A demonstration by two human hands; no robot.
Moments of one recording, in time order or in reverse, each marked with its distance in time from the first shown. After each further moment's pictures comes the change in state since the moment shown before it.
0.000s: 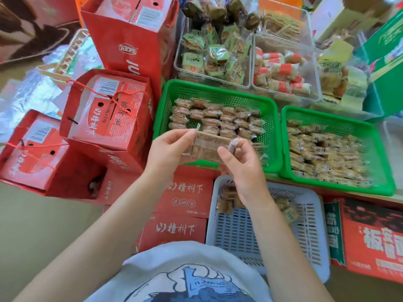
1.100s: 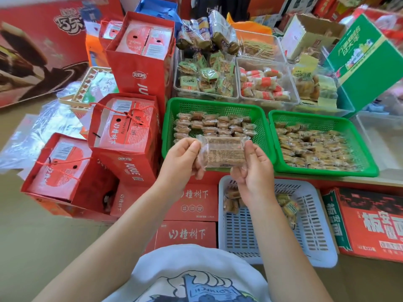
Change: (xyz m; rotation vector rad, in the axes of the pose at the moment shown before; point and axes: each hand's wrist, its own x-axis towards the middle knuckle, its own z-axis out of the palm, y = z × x) left_hand -0.082 0.021 -0.017 0.098 -0.248 0.130; right_hand -0.074 -0.025 0.027 0.519 0.256 -0.063
